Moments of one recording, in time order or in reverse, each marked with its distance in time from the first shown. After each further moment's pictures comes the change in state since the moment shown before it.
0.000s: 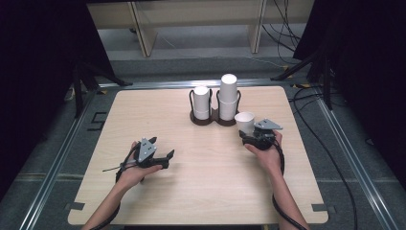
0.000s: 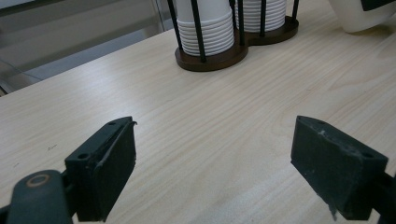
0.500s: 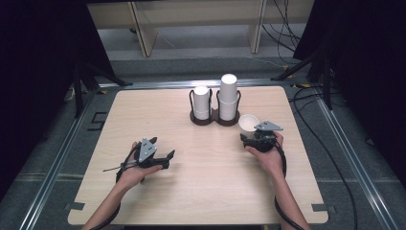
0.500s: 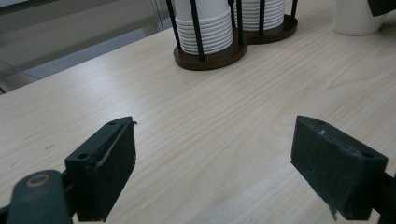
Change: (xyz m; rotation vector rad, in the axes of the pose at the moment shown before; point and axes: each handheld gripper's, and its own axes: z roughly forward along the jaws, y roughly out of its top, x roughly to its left) left arm -0.001 -0.001 0.000 0.019 0.001 0.005; right arm 0.001 -0.004 -0.005 0.047 -0.020 -0.004
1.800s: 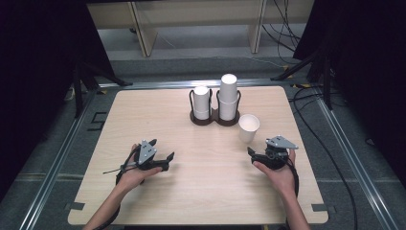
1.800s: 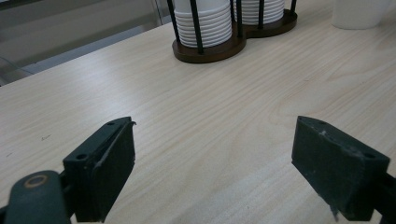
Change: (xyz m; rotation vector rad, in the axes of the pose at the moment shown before) left arm -0.001 -0.008 -0.001 -0.015 0.008 -0.001; right arm 0.012 -0.031 -0.062 -0.049 -0.027 0.036
